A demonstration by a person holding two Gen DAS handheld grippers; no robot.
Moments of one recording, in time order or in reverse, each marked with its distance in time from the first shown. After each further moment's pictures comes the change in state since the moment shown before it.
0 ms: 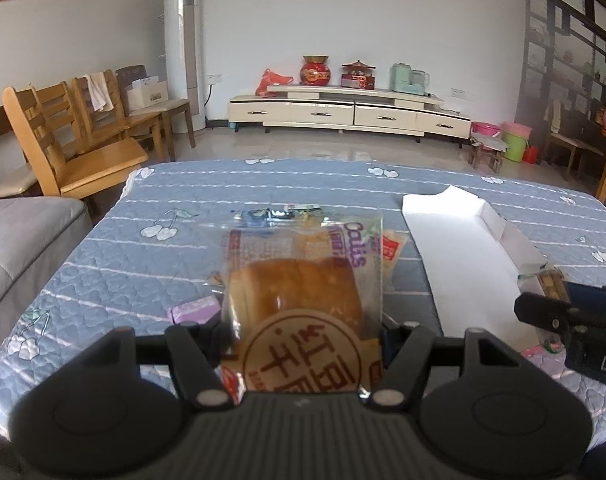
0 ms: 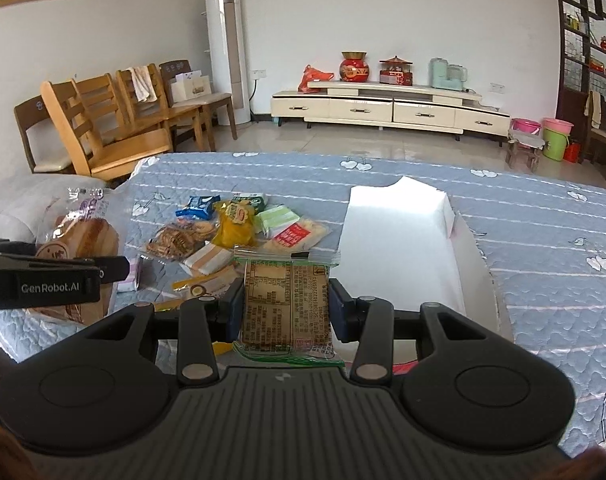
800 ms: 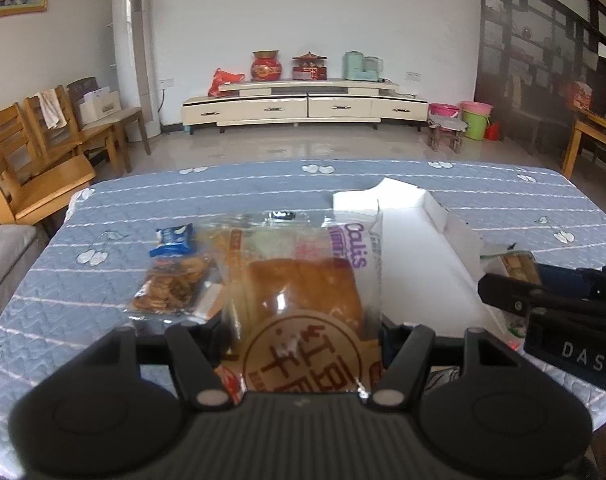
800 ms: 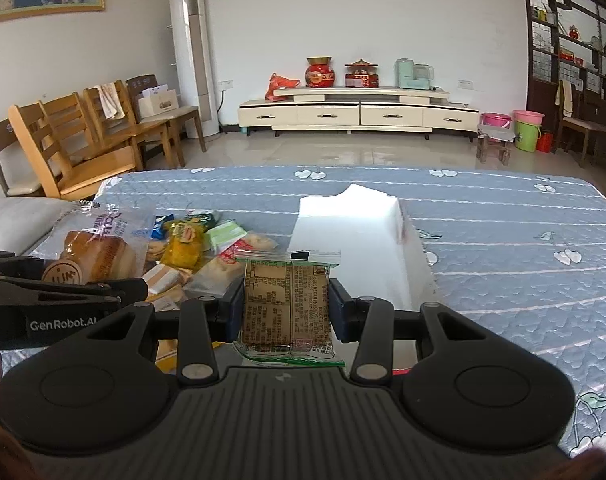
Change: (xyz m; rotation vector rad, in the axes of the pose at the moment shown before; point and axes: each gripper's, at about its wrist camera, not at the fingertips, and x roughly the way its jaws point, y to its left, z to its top) left arm 0.013 -0.070 0.018 0.090 0.019 -0.095; right arm -0.015 -0.038 0.005 0.066 -0.029 -0.087
